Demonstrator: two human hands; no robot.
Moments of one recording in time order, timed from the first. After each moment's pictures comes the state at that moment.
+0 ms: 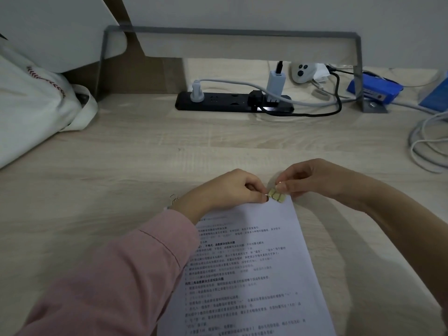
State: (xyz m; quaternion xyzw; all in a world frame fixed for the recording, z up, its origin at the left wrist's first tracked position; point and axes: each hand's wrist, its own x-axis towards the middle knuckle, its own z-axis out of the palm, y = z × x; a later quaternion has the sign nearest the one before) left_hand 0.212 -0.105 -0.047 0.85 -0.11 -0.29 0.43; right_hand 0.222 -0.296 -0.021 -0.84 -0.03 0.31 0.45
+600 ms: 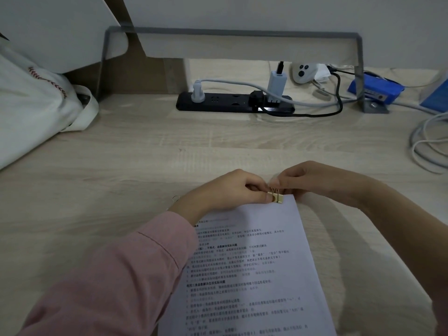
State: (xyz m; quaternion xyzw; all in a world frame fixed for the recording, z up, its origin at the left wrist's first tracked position) left_hand 0.208 -0.103 -0.042 0.82 -0.13 -0.30 0.47; right_hand 0.226 -0.290 -0.023 -0.82 -0.08 0.37 0.42
